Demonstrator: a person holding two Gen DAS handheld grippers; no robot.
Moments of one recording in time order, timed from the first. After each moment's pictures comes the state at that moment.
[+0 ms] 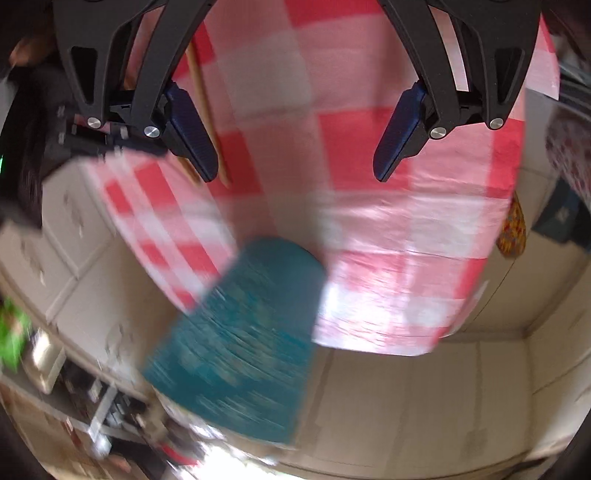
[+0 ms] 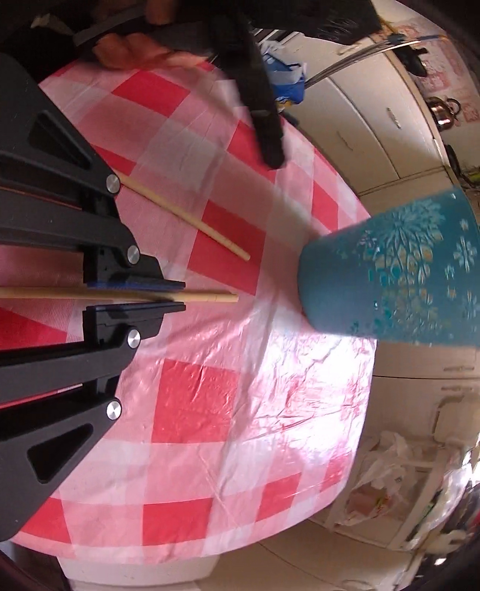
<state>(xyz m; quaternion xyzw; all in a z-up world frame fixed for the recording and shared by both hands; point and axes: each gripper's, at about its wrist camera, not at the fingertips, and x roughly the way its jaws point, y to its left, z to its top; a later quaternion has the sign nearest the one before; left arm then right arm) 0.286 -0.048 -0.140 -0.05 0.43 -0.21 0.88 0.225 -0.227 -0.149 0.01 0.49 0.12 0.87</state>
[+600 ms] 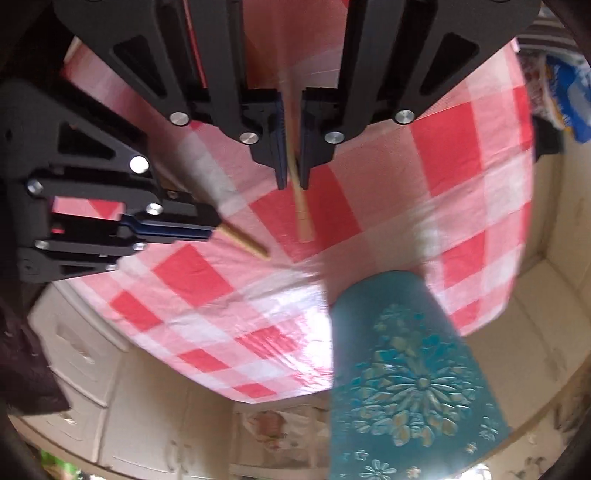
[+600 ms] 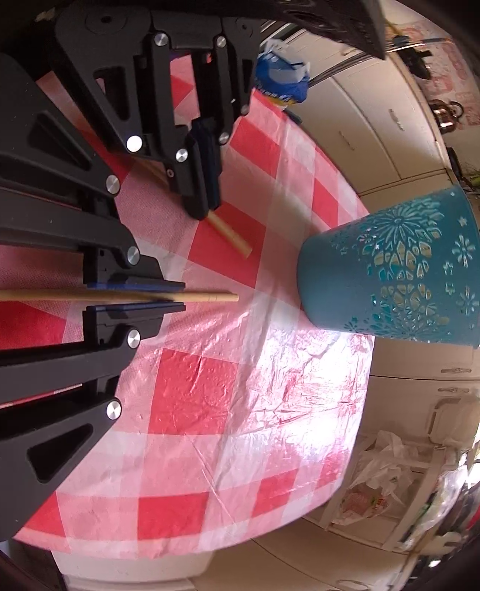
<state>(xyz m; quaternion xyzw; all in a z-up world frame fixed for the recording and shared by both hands) 0.271 -0.124 -0.148 0.13 0.47 -0.27 0.83 0.224 -0.229 -0.150 0.00 0.48 0.13 0.87</state>
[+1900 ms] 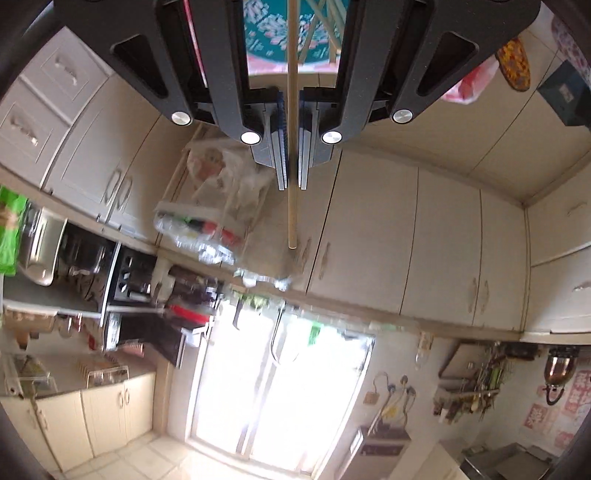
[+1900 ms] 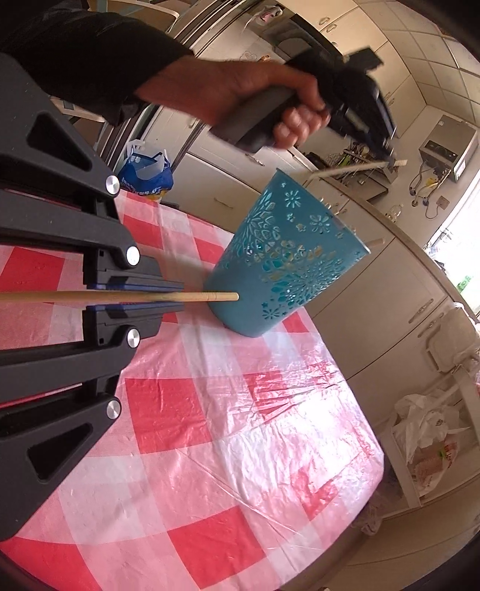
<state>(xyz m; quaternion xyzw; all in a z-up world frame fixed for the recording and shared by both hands) 0.429 -0.078 0.041 -0.11 0.15 -0.16 0.97 0.222 -0.303 -0.127 0.31 0.38 0.17 0.86</state>
